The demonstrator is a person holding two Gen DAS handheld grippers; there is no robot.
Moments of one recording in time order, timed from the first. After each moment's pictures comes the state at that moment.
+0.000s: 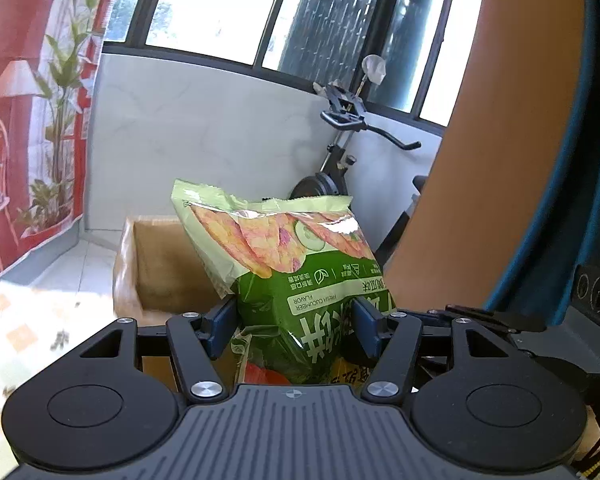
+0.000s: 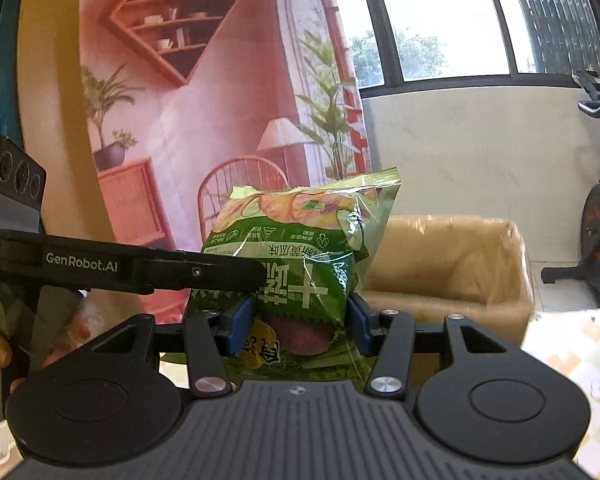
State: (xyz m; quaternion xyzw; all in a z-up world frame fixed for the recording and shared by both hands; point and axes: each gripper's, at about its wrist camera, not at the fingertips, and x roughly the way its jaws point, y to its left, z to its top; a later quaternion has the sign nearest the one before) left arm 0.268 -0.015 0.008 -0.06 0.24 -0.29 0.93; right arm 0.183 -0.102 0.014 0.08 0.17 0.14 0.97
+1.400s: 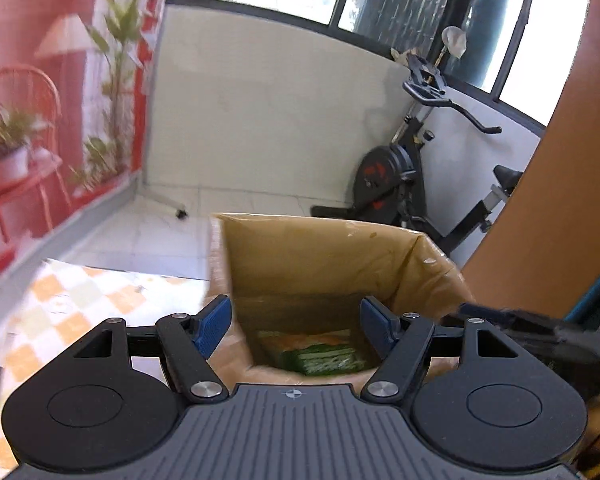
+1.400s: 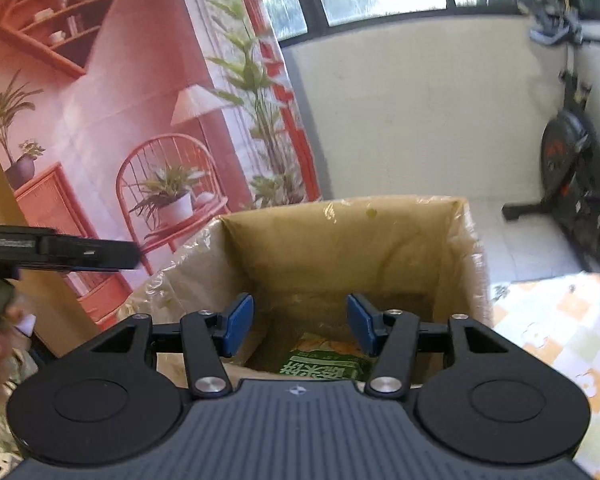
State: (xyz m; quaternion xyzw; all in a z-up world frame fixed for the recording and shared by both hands) left arm 0.344 0.042 0.028 -0.05 0.32 -0.19 0.93; right arm 0.294 -0.171 0.011 0.13 0.26 0.06 0.95
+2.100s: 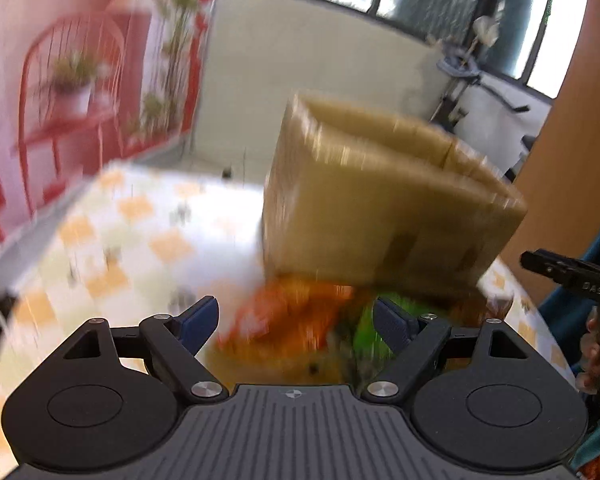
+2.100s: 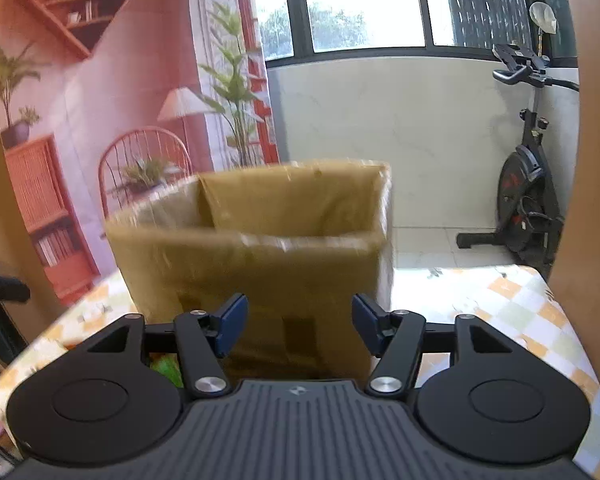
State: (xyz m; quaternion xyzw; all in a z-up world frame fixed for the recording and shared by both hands) left arm 0.235 0.078 -0.071 -0.07 0.35 -0.14 0.92; right arm 0.184 -0.168 -0.041 0.06 0.23 0.01 0.97
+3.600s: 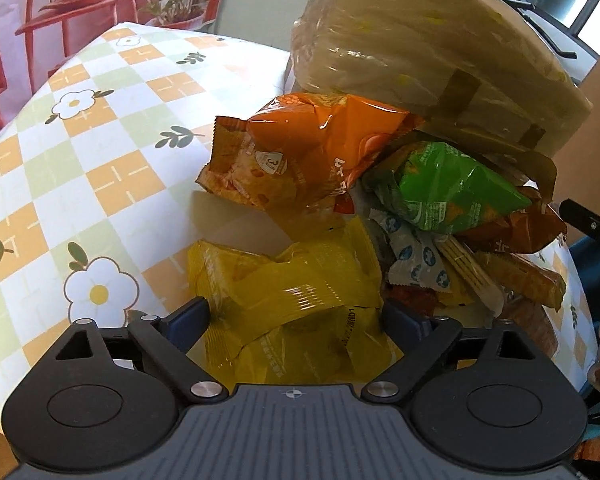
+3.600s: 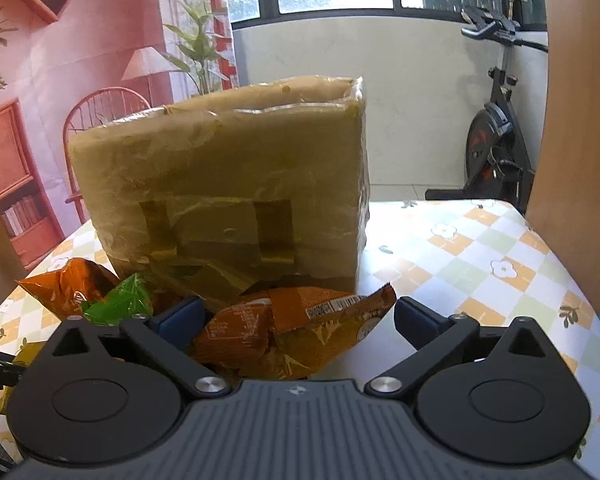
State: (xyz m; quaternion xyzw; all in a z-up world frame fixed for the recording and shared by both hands) left arm 0.223 0.069 -0.167 -0.09 0.48 -0.12 0.86; right arm 0.170 -0.157 -0.102 0.07 0.28 -0.04 0.96
